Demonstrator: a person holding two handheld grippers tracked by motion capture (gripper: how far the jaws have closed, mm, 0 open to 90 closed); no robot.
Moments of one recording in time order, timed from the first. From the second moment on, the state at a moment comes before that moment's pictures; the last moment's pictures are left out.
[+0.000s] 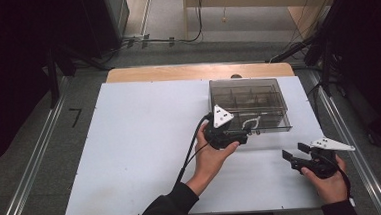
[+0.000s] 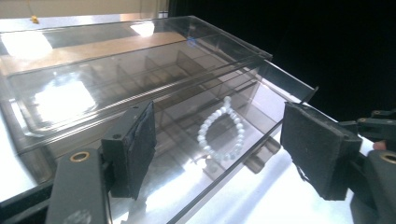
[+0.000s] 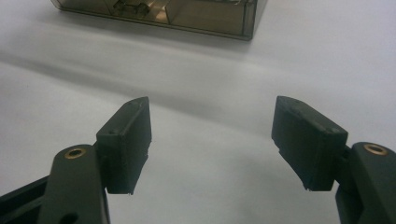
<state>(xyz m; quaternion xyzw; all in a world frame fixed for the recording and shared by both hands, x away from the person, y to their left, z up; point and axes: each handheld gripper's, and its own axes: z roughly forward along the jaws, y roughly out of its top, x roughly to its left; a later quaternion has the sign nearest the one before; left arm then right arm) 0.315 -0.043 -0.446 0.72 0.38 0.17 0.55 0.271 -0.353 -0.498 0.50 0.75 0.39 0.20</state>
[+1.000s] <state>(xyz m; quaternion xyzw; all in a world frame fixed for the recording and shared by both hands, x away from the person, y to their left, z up) 0.296 0.027 -0.444 0.71 0.43 0.22 0.52 0.271 -0.351 -0.499 0.50 0.75 0.39 0.20</state>
